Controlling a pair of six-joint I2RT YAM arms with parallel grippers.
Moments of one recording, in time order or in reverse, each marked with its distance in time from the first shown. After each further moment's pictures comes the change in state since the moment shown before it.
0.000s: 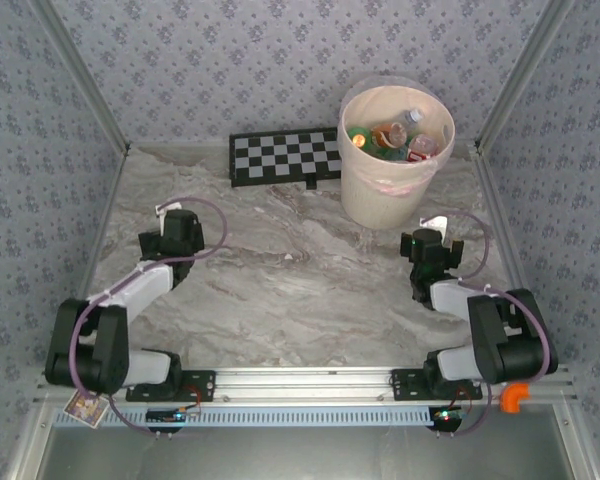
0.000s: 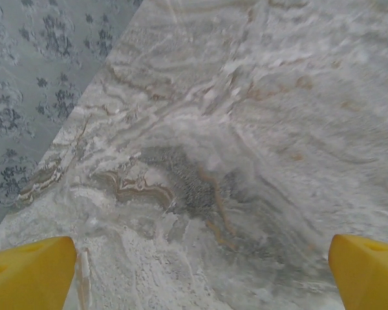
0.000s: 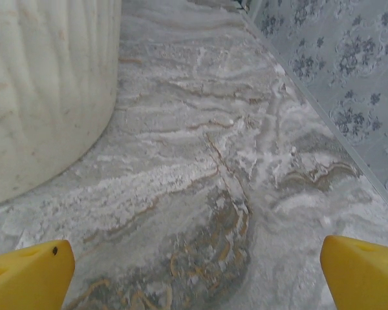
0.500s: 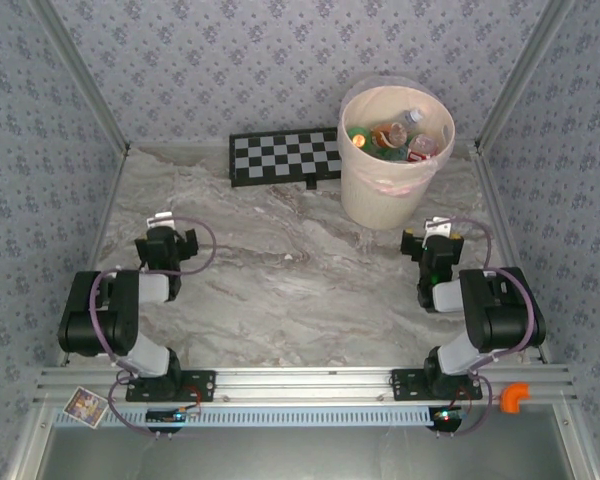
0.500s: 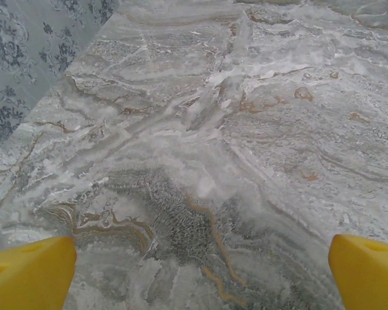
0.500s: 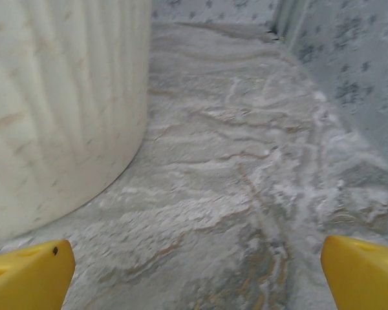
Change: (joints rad) left arm 0.182 0.186 -0.208 0.612 0.286 0.125; right arm -0.112 0.159 -0.078 0.375 -0.255 -0.056
